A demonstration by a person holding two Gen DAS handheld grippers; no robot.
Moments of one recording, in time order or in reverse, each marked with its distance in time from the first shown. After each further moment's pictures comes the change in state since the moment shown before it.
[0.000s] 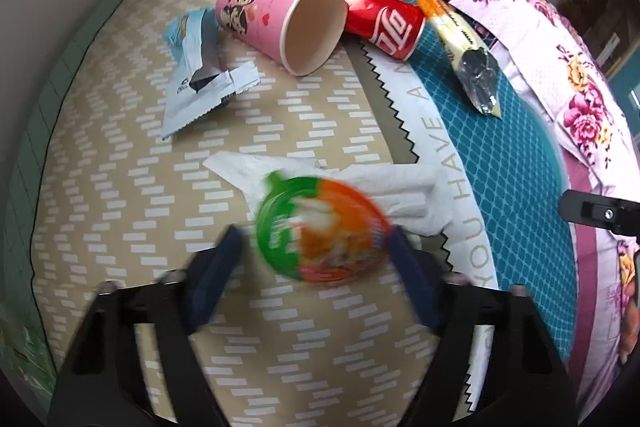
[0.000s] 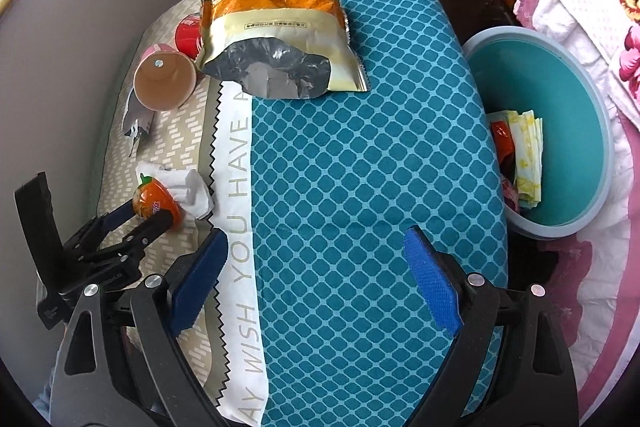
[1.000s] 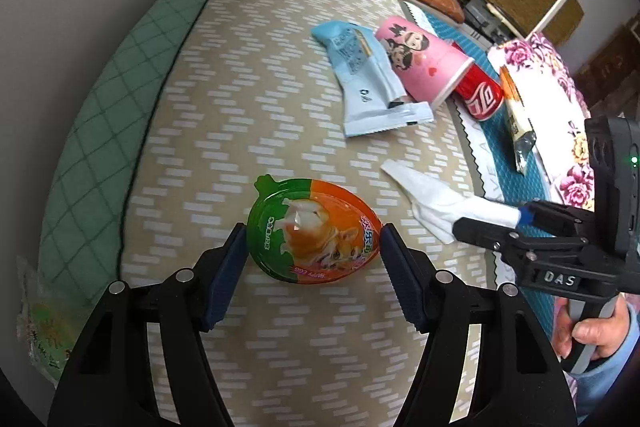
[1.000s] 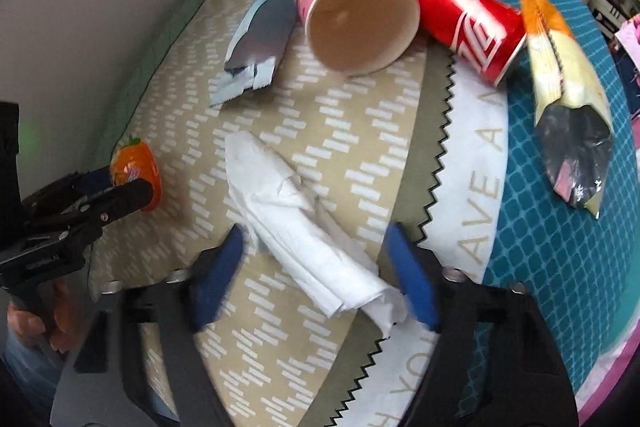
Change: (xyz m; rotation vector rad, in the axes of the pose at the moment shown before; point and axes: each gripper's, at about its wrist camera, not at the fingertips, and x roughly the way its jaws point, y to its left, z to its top) left arm -0.039 0.119 -0.018 -0.228 -0.034 -0.061; right arm 0.085 0.152 0.019 -0.424 0.077 0.028
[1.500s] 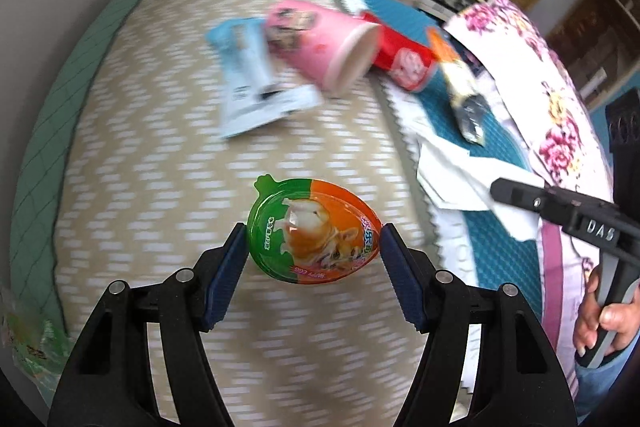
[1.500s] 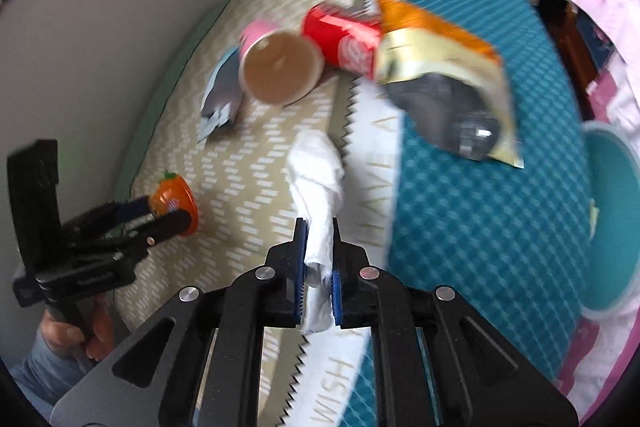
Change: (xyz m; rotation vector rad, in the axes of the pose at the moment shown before) left arm 0.011 -0.084 0.000 0.153 0.029 -0.048; right arm -0.088 -0.073 -0.046 0.215 -0.180 0.037
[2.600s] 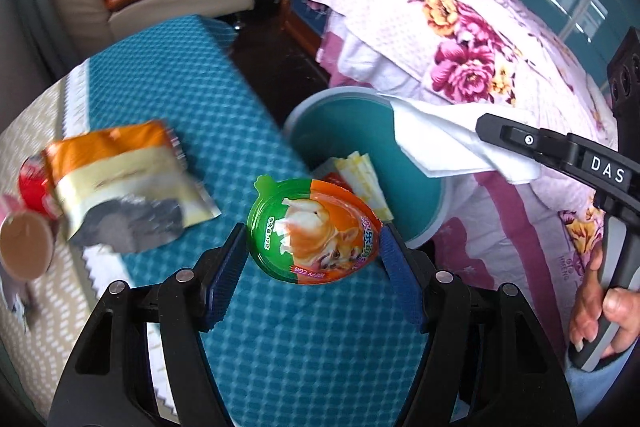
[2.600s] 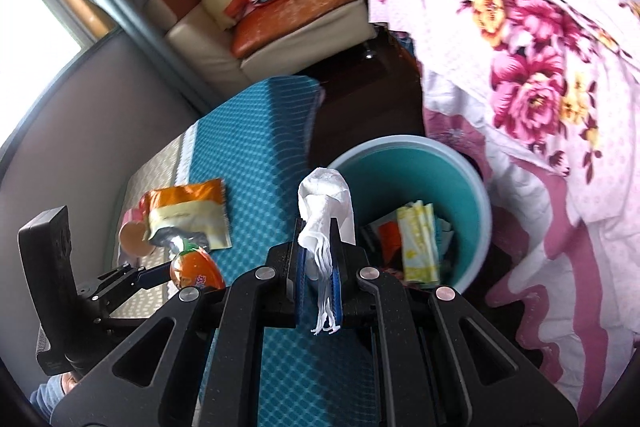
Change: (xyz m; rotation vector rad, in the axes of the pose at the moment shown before) left arm 0.084 -0.282 0.047 0.461 0.085 -0.097; right arm -0.139 -0.223 -0.041 0.415 -0.350 -0.123
